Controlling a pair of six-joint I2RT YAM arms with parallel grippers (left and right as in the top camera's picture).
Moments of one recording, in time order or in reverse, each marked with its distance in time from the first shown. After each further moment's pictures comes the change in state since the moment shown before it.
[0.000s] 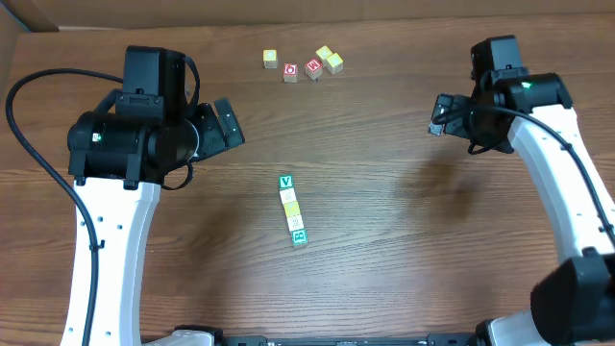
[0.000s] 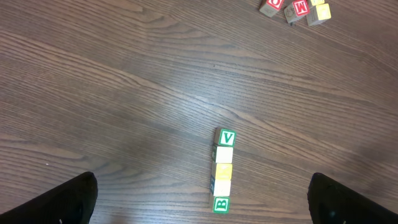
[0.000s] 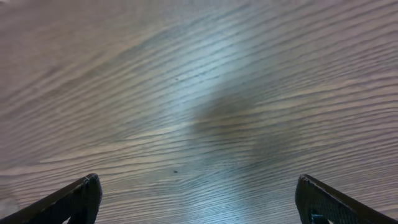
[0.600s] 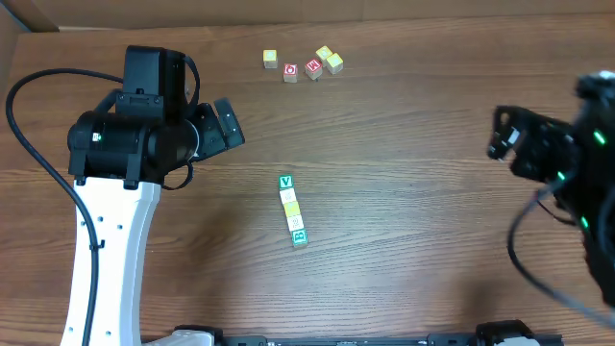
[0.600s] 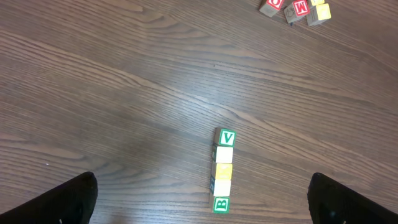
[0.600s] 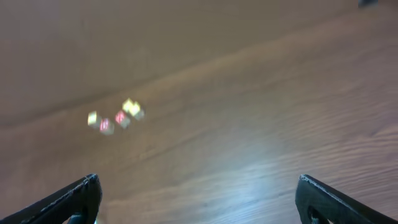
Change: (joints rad) left arm 0.000 0.000 0.000 0.000 0.000 0.000; right arm 0.000 -0.651 0.000 0.001 0.061 -0.001
